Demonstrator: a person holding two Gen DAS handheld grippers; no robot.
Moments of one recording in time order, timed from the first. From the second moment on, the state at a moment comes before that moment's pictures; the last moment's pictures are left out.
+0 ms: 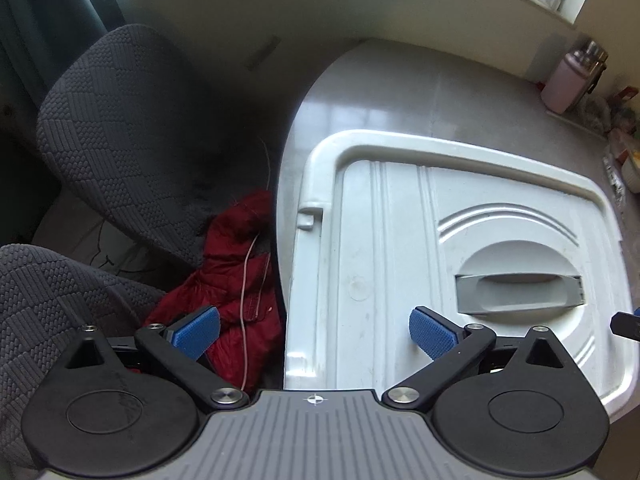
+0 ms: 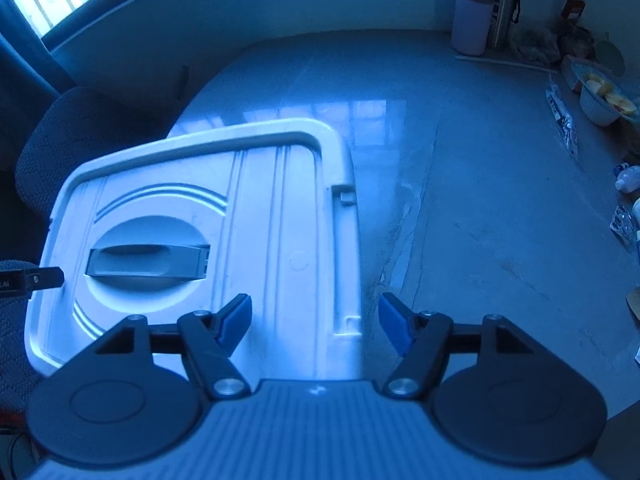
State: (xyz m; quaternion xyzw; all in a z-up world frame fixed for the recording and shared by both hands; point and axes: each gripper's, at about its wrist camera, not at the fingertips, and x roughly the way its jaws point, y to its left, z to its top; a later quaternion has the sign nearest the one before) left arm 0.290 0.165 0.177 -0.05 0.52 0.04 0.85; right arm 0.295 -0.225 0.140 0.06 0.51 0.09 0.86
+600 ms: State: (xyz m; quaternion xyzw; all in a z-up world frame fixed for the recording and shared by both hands) left arm 0.134 0.142 0.185 -0.08 0.34 0.05 0.94; right arm 0.155 -0.209 0.140 0.03 0.37 0.09 0.92
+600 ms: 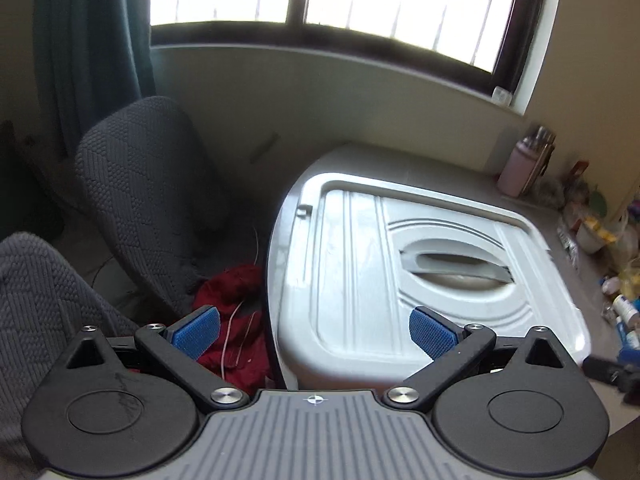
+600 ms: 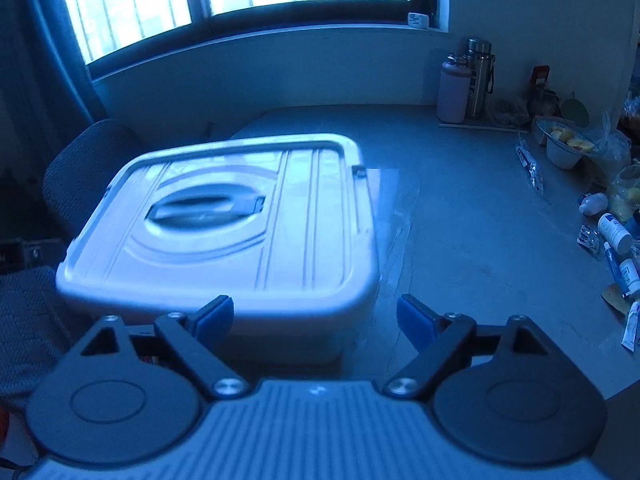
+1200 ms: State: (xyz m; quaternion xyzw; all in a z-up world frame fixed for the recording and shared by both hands) left arm -0.026 0.082 0.115 0.00 0.26 0.08 0.96; right arm 0.030 -0.209 0.060 0.03 0.32 0.09 0.94
